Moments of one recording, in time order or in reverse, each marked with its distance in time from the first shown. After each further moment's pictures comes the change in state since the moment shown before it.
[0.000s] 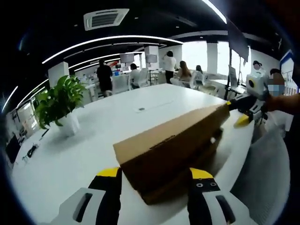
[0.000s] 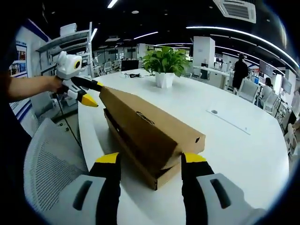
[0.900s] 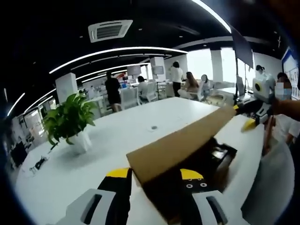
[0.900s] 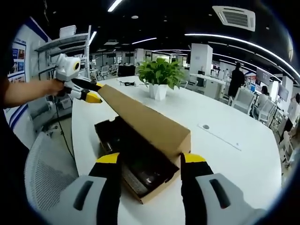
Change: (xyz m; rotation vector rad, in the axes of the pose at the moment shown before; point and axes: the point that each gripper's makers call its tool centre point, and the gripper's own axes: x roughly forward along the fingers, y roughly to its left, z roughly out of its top) left arm 0.007 0.060 0.052 0.006 -0.124 0.091; right arm 0.004 -0.033 0.052 -0.027 -0.055 -0.046
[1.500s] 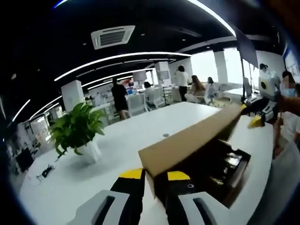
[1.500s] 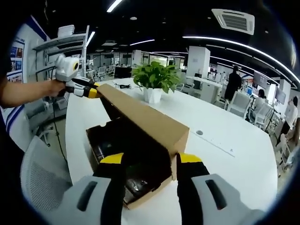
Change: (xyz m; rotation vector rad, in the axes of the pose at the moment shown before) left arm 0.015 0.014 0.028 0.068 -0.044 0.070; right arm 0.007 -0.034 0.015 -0.017 -0.007 -0.045
